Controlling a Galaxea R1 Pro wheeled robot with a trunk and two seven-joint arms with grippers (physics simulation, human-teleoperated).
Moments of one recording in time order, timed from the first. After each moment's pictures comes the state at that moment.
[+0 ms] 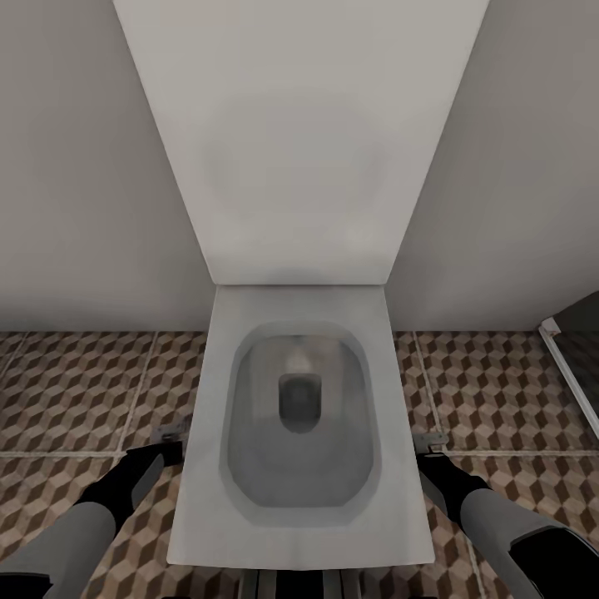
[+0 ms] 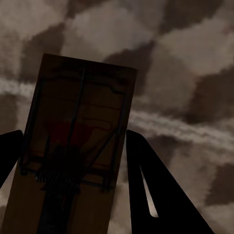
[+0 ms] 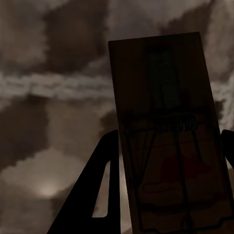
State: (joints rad) left arm -0.72 0.15 -0.08 -0.45 0.29 0.34 0.18; right arm -0.83 -0.09 0.34 -0.16 -0.23 0.21 -0.17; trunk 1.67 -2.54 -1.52
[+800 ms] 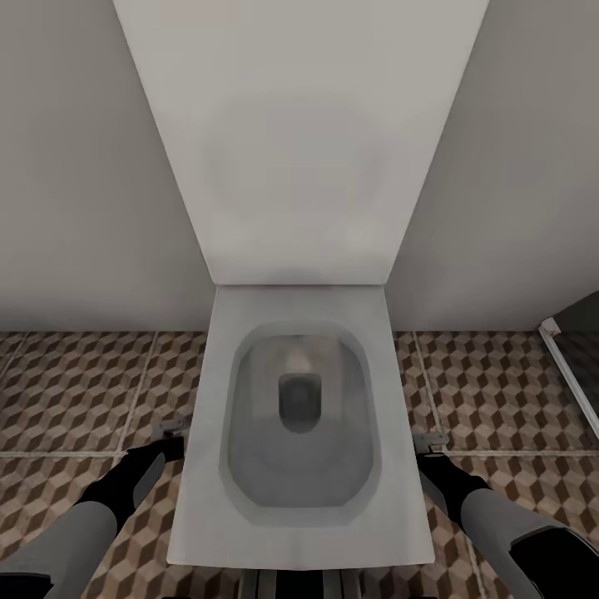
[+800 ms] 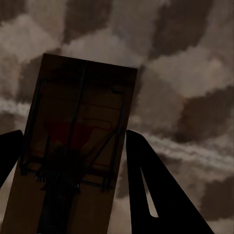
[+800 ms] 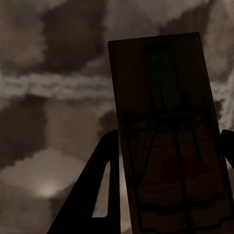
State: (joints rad) left arm -0.72 0.15 -0.09 -0.47 0.28 0.29 0.18; right arm -0.83 -0.09 0.34 -0.16 -0.23 0.21 -0.17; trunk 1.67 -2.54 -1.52
